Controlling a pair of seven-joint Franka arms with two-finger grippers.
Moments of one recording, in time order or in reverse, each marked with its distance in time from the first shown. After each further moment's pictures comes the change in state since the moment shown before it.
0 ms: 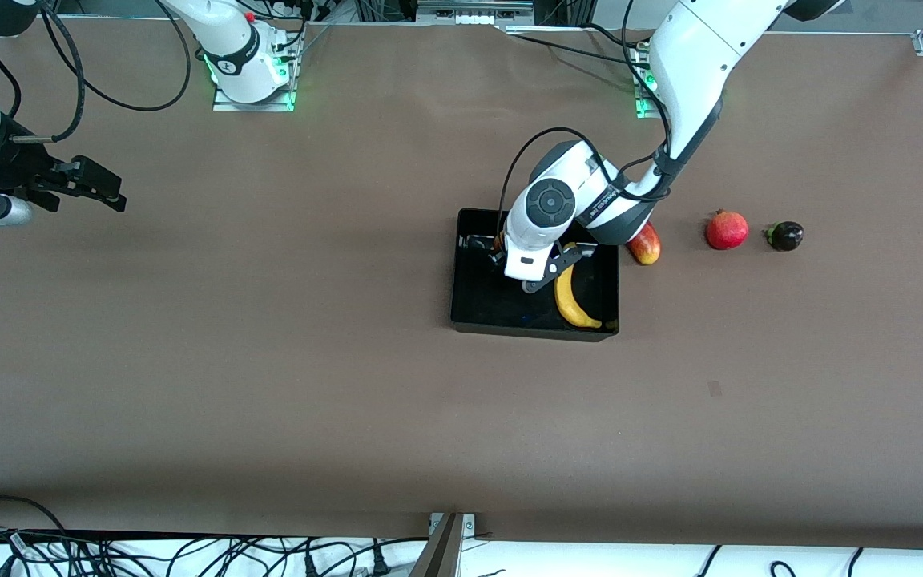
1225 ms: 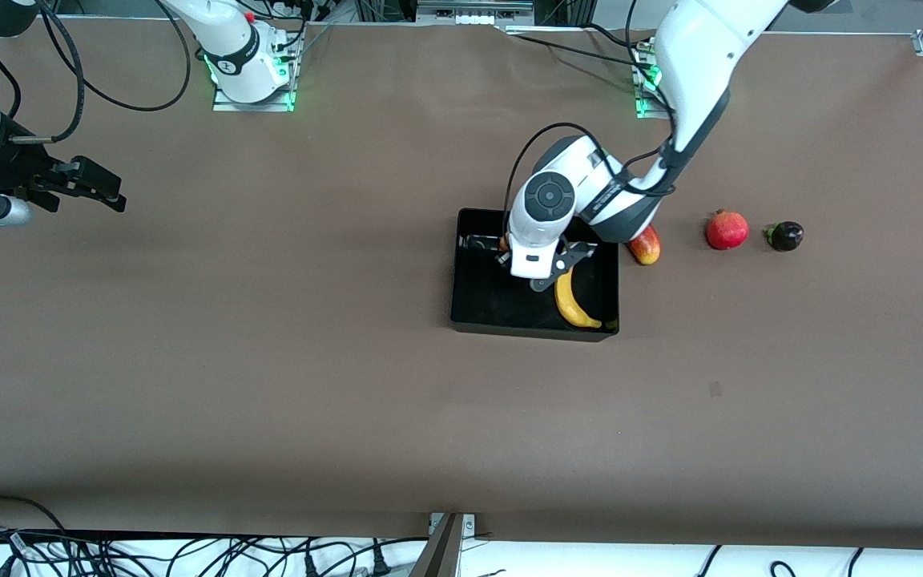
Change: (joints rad) left arm 0.018 -0.058 0.001 0.038 0.047 -0.141 -0.065; right arm 0.000 0.000 -0.001 0.000 0.000 0.000 0.000
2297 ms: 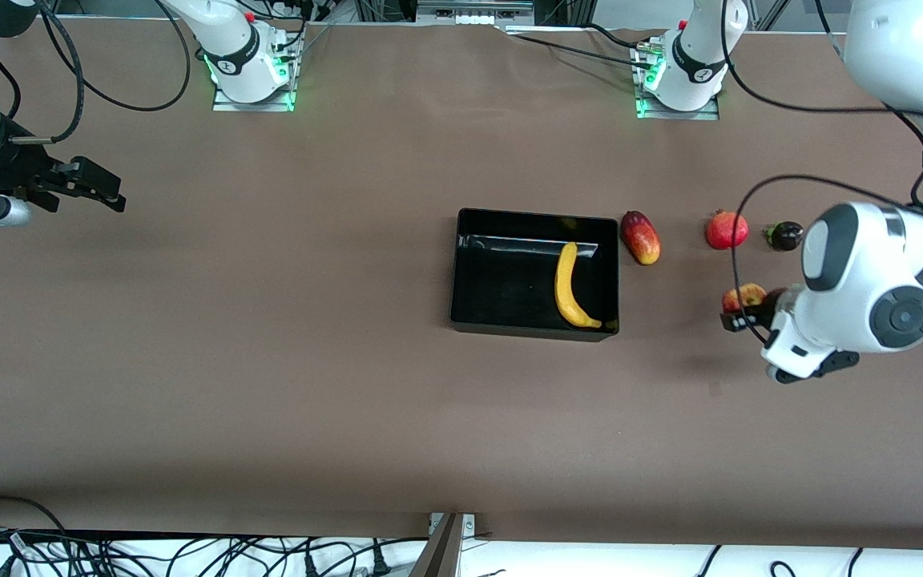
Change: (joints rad) left arm 0.309 0.027 0.360 0.292 -0.063 -0.325 1.129; right arm 0.000 0.001 -0.001 0.000 0.000 0.000 0.000
